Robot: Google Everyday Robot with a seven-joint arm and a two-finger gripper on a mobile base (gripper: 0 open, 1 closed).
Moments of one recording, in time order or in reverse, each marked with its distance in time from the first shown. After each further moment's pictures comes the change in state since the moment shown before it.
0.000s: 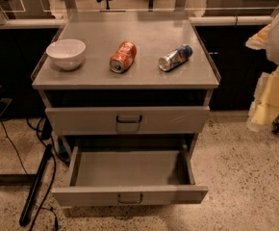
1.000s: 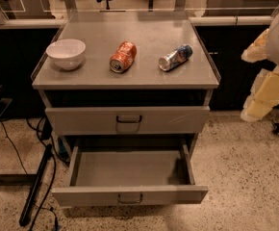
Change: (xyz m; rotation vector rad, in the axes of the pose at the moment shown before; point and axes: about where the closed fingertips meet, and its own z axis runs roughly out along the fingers) arm 0.000 0.000 0.000 0.000 0.000 0.000
